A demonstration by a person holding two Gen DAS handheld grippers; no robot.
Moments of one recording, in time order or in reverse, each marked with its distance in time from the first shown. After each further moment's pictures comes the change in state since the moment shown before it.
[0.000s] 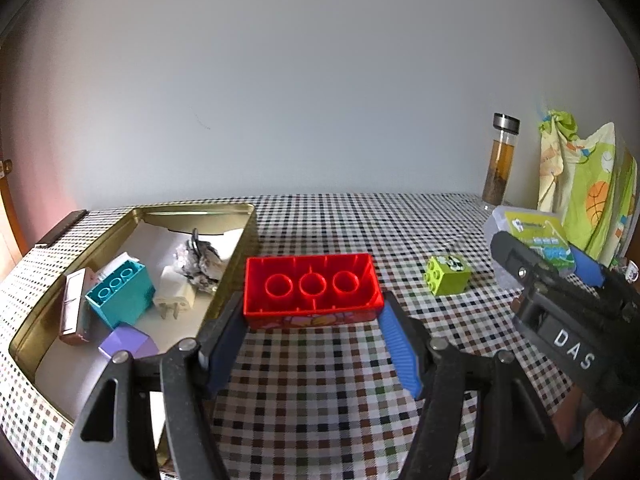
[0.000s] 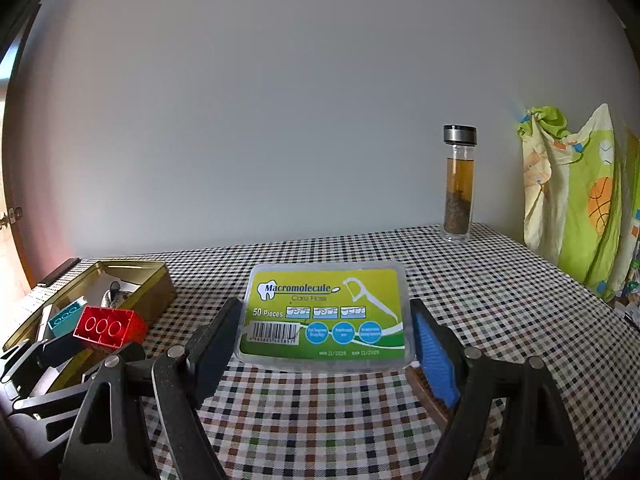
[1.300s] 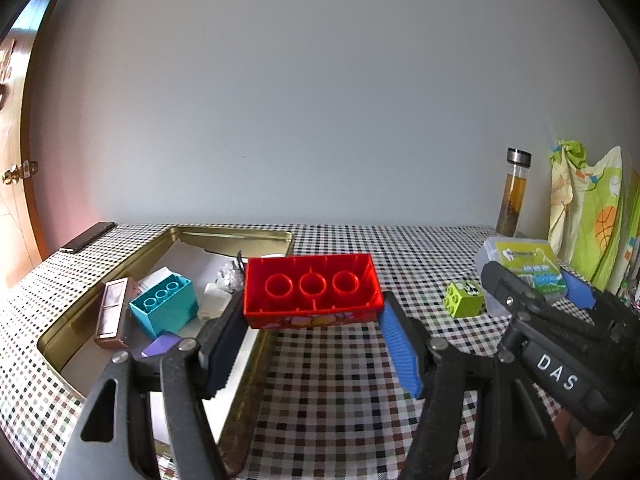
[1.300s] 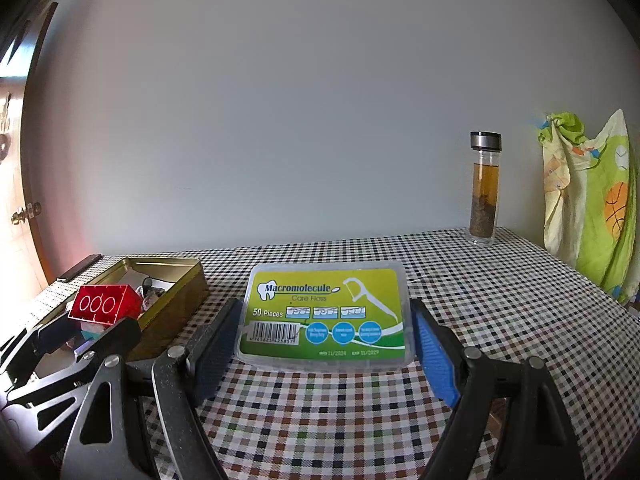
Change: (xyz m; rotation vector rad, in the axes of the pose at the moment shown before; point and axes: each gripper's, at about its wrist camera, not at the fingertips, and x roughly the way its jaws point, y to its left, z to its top) left arm -0.029 0.021 -0.001 -0.042 -0.121 0.055; right arm -0.006 0.022 -0.004 -0.012 -0.015 0.068
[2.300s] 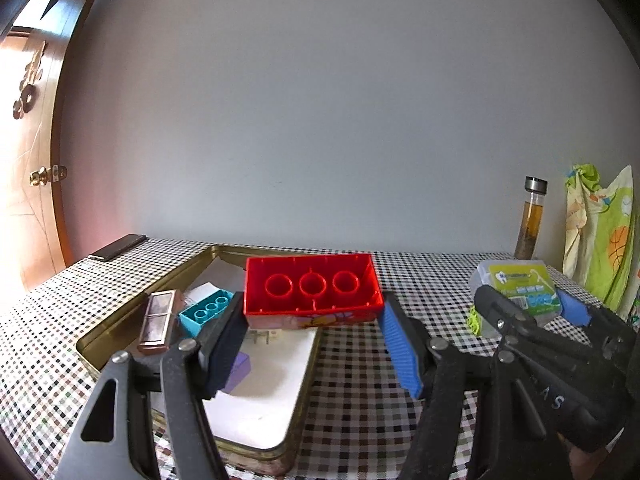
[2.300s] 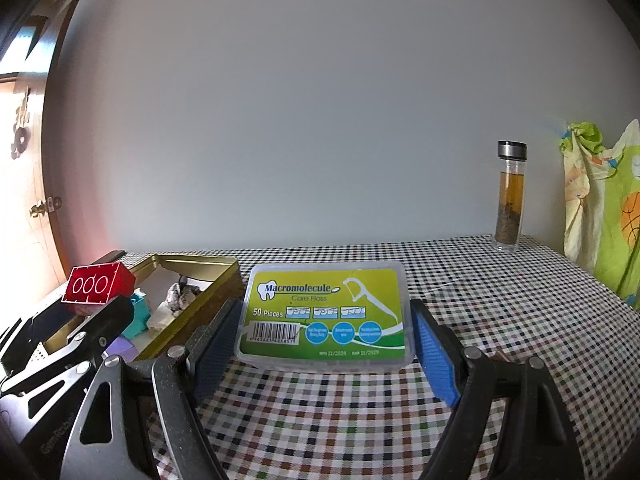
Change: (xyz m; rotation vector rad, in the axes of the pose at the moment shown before) left arm -0.025 0.026 -0.001 -0.036 -0.104 0.077; right arm -0.004 0.031 -0.003 -0.027 -0.017 0.071
